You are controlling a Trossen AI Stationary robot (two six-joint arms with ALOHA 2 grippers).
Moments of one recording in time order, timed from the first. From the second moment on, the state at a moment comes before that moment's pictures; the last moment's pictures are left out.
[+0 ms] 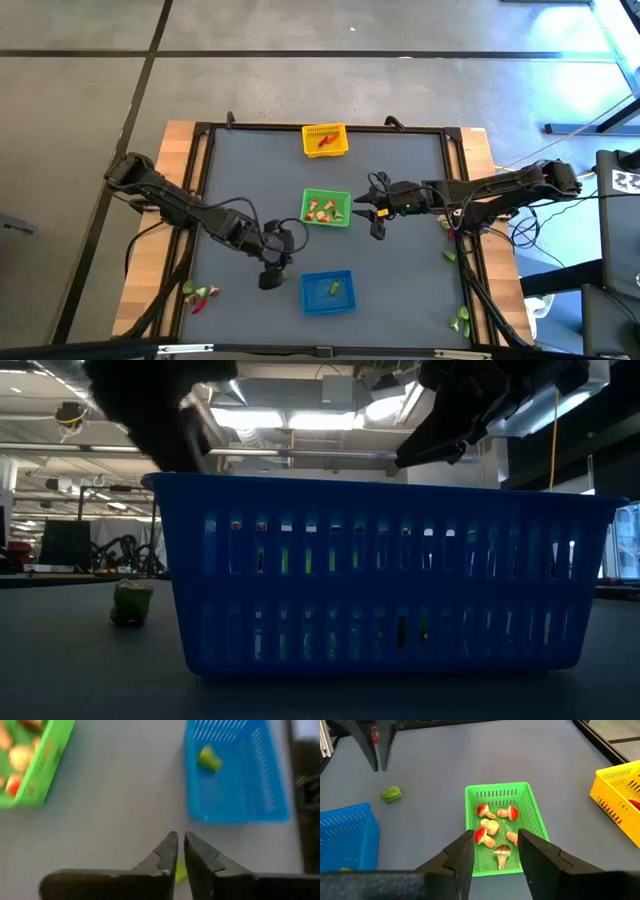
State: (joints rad) left arm -0.40 1.49 0.94 -0.39 -0.13 -0.53; right arm 0.08 1.23 0.76 -0.08 0.17 0.15
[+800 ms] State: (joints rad) left arm -0.51 1.63 0.88 -0.30 -0.13 -0.25; right arm 0.09 1.23 0.76 -0.08 0.09 0.05
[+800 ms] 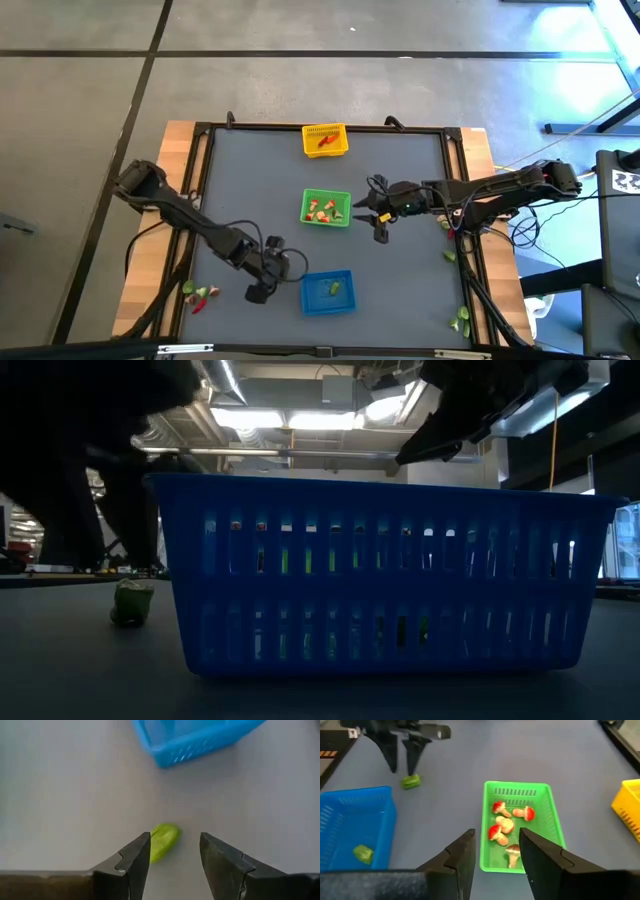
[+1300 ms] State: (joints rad) left arm -0.50 1.72 0.88 -0.30 -0.18 -0.24; right arm 0.09 1.23 0.76 -0.12 -0.02 0.16
